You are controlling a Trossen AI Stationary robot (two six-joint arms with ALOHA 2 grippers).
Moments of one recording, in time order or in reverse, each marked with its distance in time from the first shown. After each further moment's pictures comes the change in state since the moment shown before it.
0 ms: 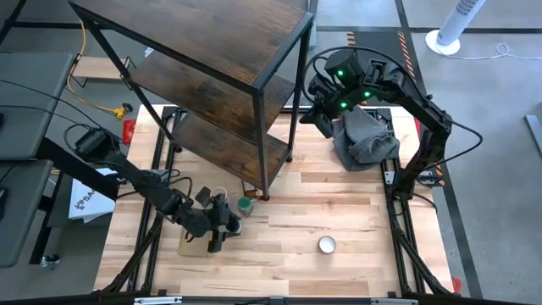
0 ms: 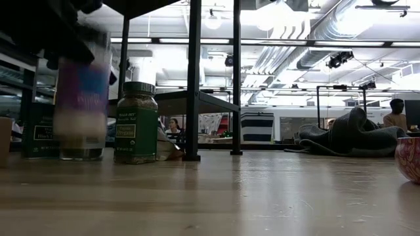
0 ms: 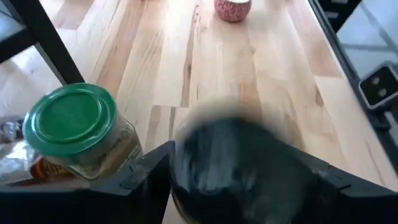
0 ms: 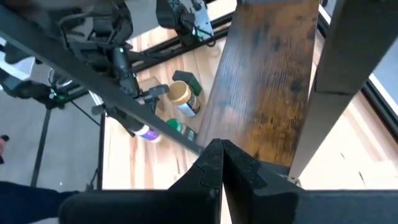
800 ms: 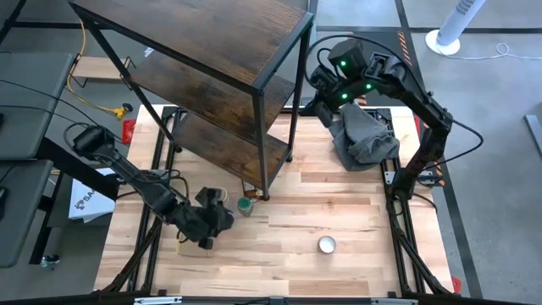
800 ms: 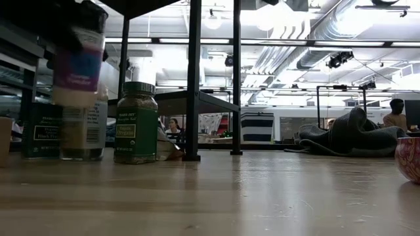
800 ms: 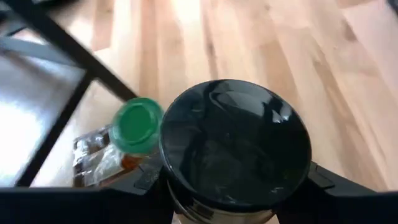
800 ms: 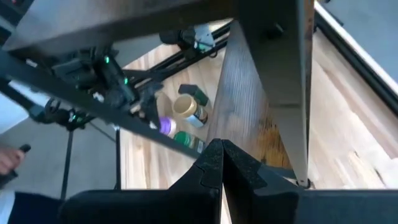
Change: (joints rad) left arm -0.031 -0.063 0.204 -0.488 -0.074 0.231; right arm -0.068 0.000 0.000 0.043 -0.074 0.100
